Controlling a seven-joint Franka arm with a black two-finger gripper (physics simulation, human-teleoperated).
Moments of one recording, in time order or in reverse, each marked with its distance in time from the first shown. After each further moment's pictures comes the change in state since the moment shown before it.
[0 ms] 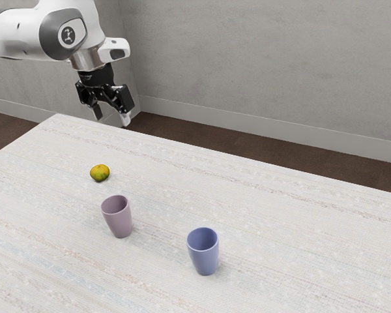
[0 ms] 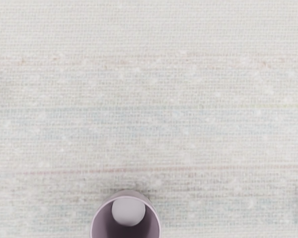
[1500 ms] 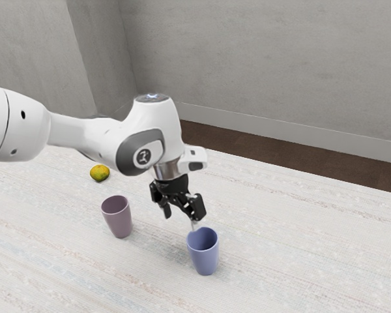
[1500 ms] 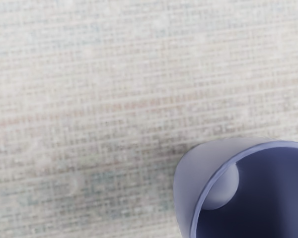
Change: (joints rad) arm -0.064 0.107 -0.291 -0.423 -0.045 0.447 -0.178
